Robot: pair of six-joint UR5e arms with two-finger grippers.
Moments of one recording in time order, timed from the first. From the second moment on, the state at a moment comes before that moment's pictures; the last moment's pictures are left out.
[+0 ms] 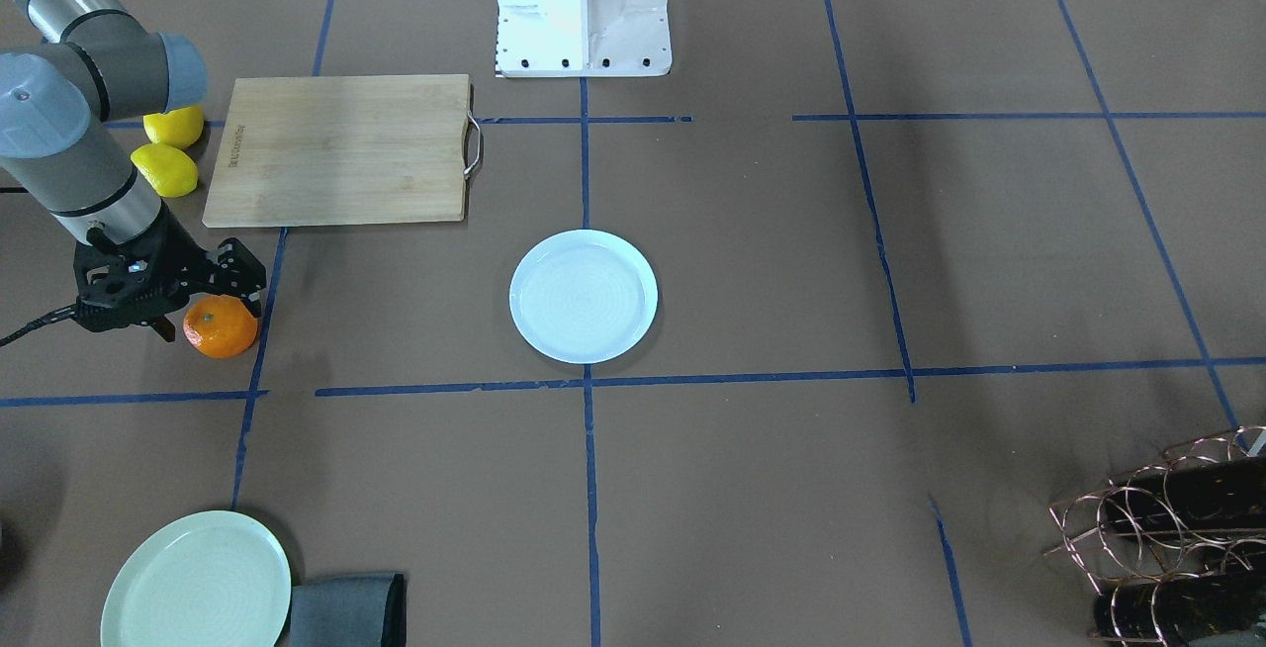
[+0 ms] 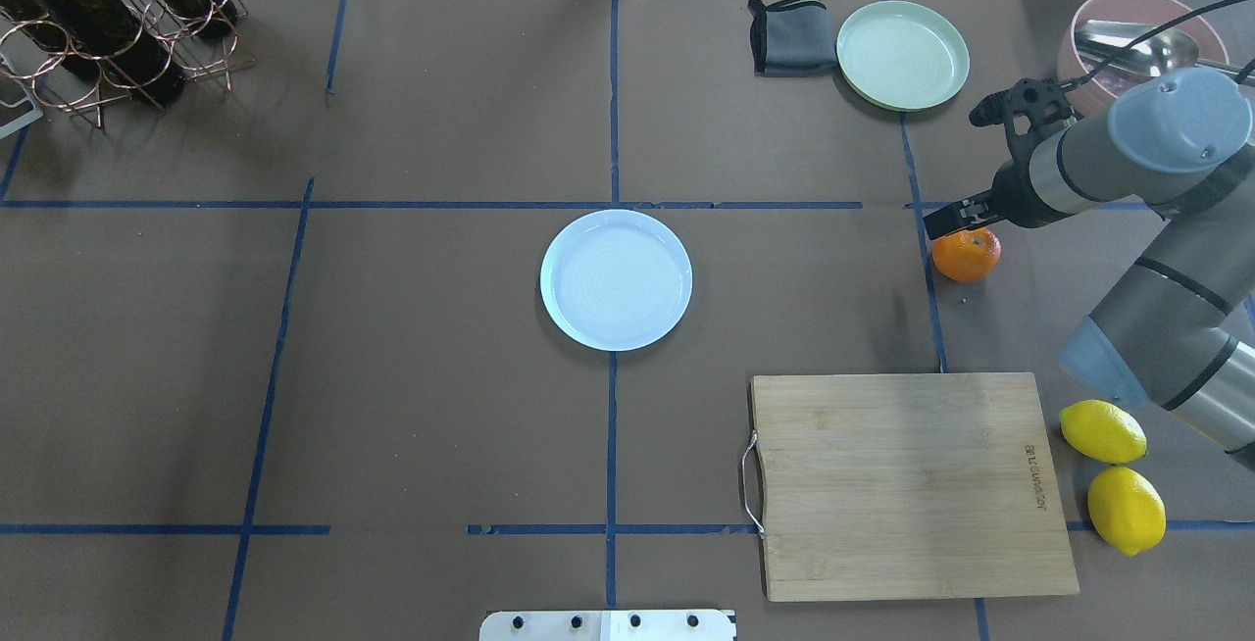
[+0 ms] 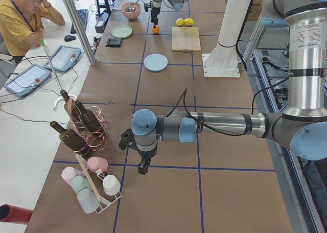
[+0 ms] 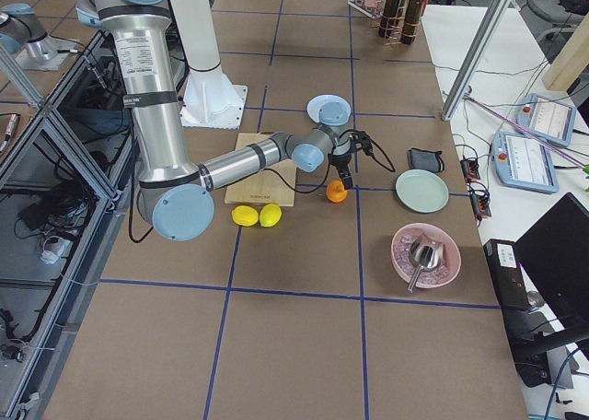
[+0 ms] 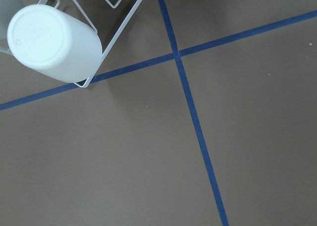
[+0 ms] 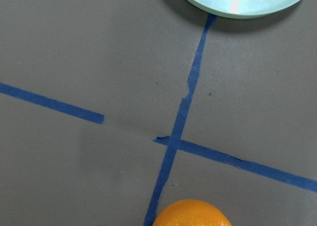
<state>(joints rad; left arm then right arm) -1.59 -1.48 -1.69 -1.56 -2.32 0.28 0.86 -1.39 1.68 -1.12 1.97 0.67</state>
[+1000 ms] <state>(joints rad) -1.59 -1.48 -1.69 -1.56 -2.32 0.29 0.80 -1.38 1.62 -1.11 1.91 0.67</state>
